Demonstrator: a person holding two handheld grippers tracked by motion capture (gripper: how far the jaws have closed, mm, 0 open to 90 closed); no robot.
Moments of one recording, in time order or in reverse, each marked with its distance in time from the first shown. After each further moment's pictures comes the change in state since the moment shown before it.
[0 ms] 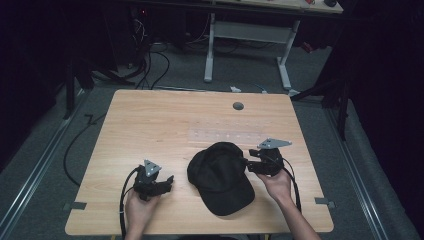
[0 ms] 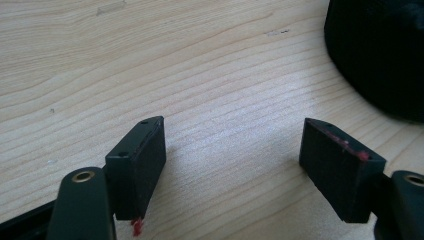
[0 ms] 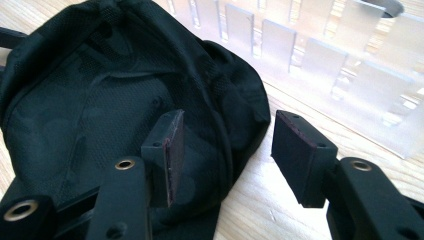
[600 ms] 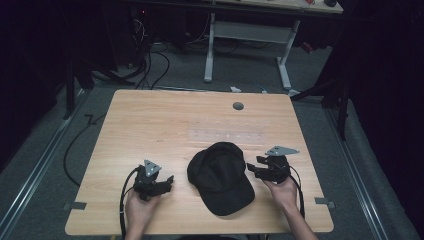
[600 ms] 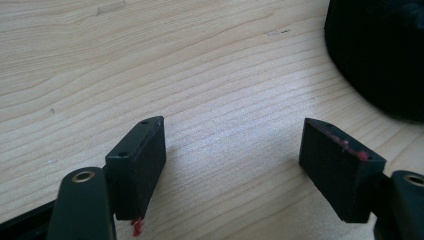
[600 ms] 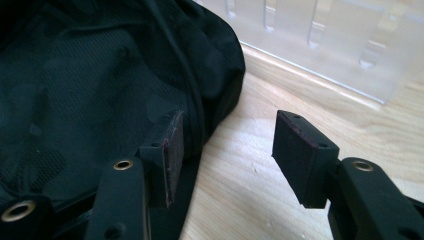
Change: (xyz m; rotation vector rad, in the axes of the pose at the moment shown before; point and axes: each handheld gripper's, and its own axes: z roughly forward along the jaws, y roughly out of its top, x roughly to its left) left arm 0.000 0.000 0.000 0.000 0.000 -0.001; right arm -0.011 -0.031 -0.007 0.011 -0.032 0.060
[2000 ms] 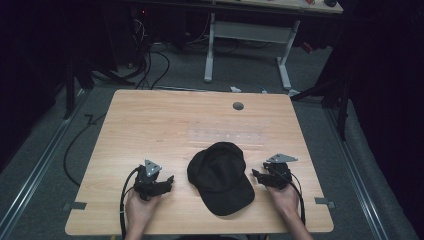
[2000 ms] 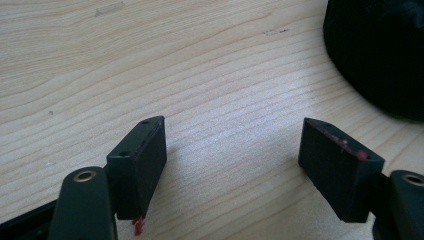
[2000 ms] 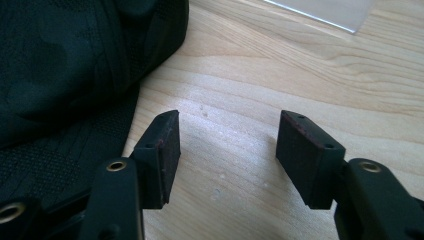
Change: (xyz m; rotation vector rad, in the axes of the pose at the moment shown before) left arm 0.000 0.000 0.000 0.005 -0.004 0.007; right arm -0.016 -0.038 0.017 0.065 -0.120 0.029
